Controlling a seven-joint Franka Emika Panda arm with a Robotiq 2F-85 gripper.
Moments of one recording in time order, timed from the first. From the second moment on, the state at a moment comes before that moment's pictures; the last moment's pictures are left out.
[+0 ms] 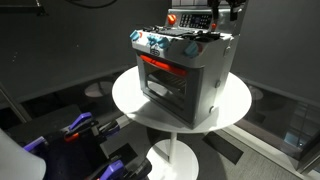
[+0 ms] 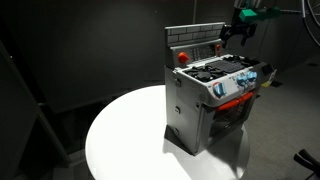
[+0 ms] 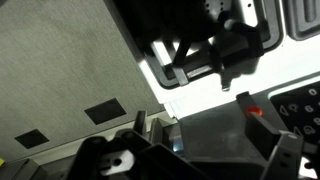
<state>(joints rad) 0.00 0.25 -0.10 -1.75 -0.16 2.19 0.46</state>
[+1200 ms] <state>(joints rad) -0.03 -0.30 -0.08 -2.23 -0.03 1.81 0.01</state>
